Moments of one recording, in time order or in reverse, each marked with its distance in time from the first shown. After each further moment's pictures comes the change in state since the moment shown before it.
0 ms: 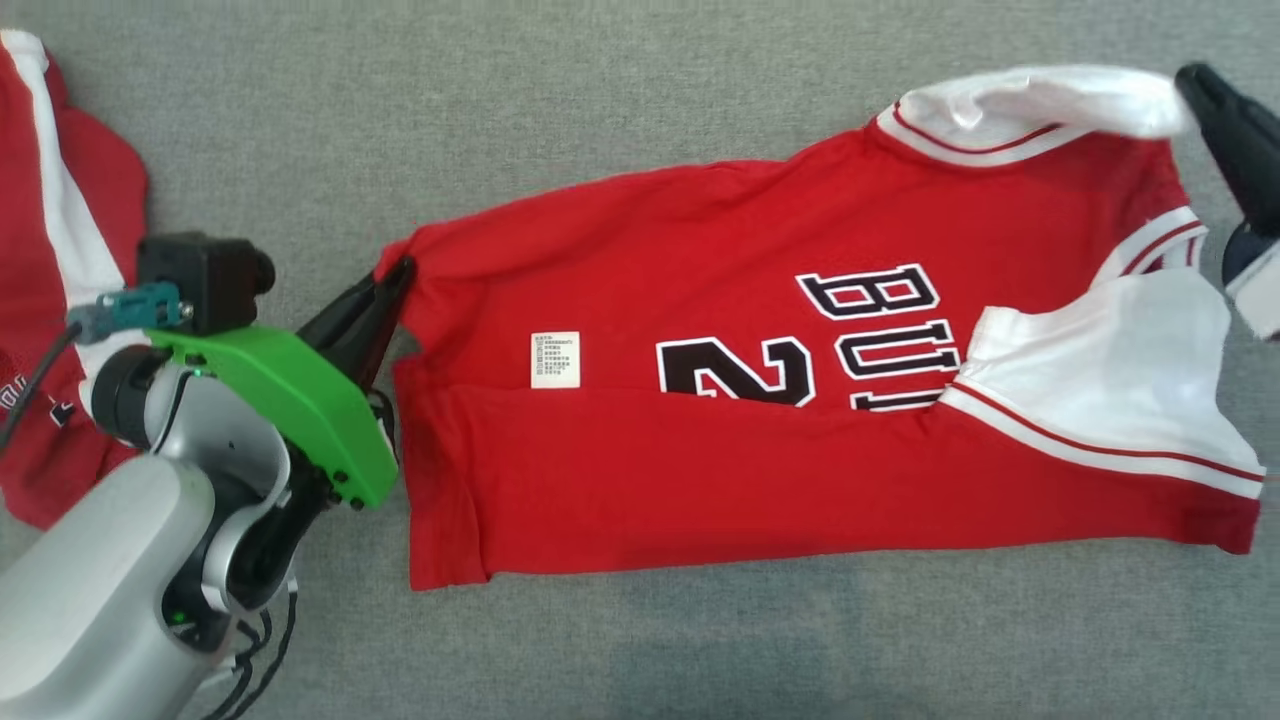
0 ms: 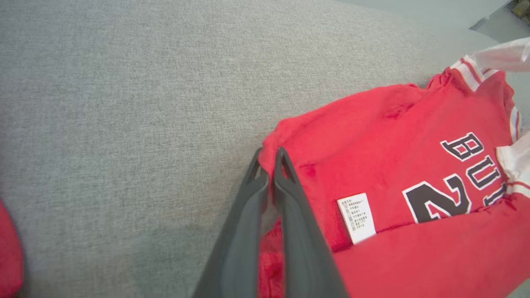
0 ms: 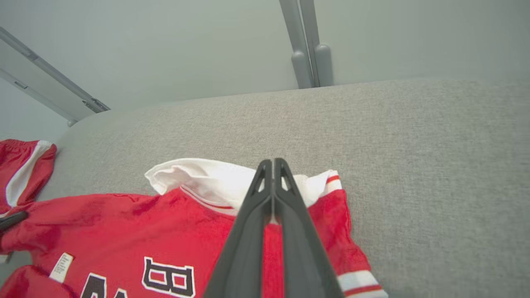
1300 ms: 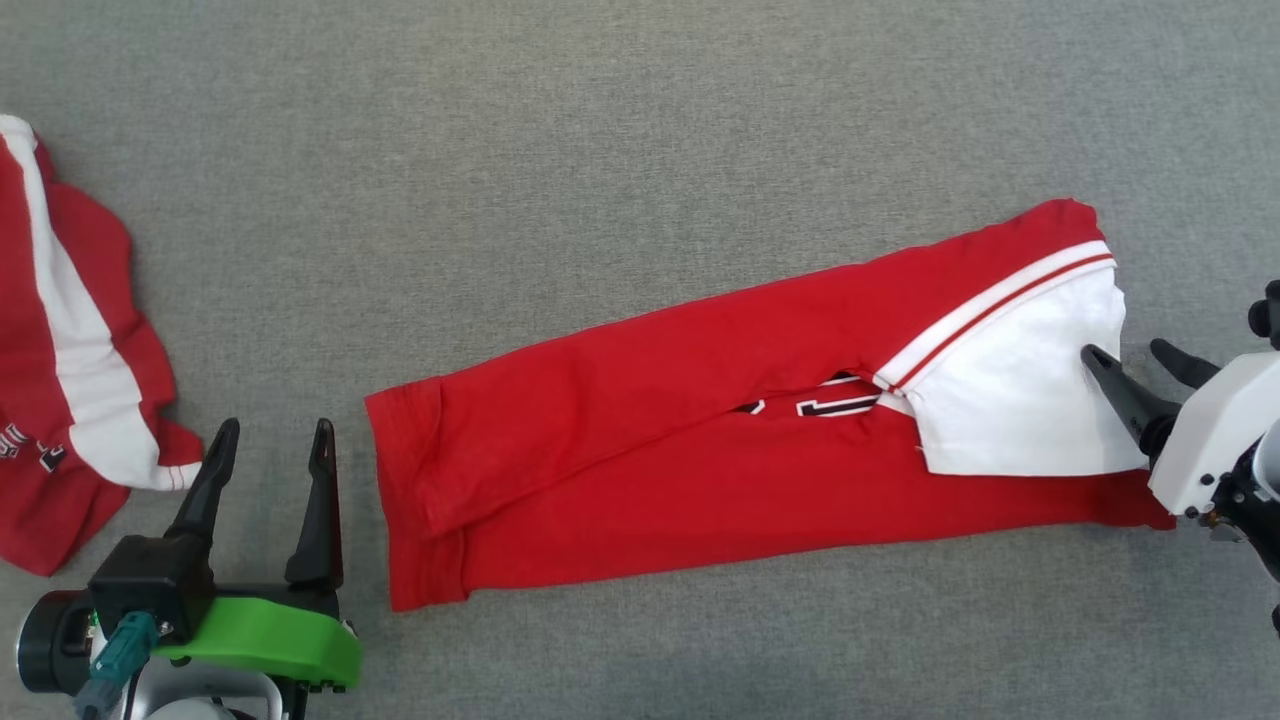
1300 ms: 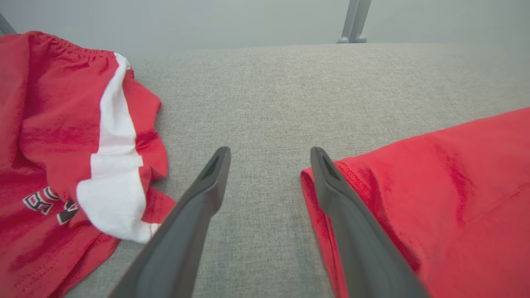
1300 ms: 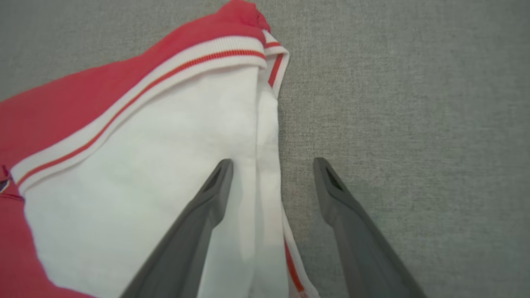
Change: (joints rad) left arm 0.459 0.054 0.048 -0.090 0.273 0.302 -0.454; right arm 0.297 0.047 -0.014 0.064 -0.197 0.000 0.105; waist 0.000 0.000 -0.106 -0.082
